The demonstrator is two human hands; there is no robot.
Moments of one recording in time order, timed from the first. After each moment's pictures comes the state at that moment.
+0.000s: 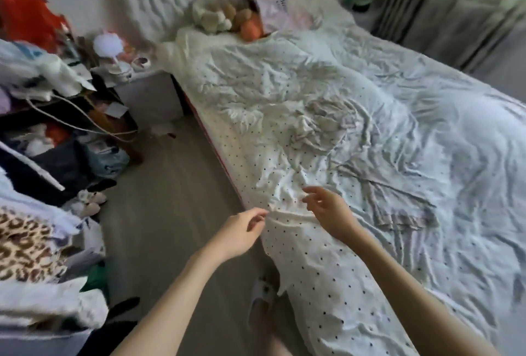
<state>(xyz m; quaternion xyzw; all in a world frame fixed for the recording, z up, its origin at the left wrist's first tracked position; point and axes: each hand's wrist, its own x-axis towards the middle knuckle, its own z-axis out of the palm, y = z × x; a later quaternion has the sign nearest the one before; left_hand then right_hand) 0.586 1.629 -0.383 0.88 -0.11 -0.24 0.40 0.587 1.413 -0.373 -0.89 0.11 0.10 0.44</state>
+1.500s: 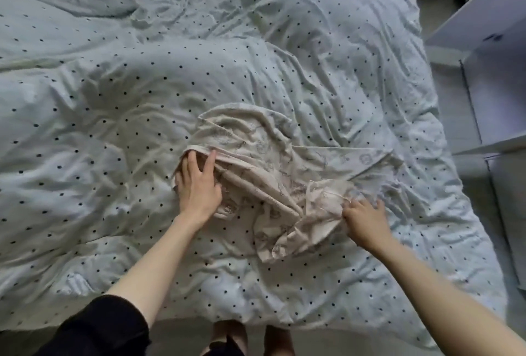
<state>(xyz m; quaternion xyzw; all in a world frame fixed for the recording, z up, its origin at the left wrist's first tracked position) 1.095 1.334 -0.518 0.86 -0.45 -0.24 0.06 0.774 1.249 -0.512 -0.82 0.48 0.31 0.05</state>
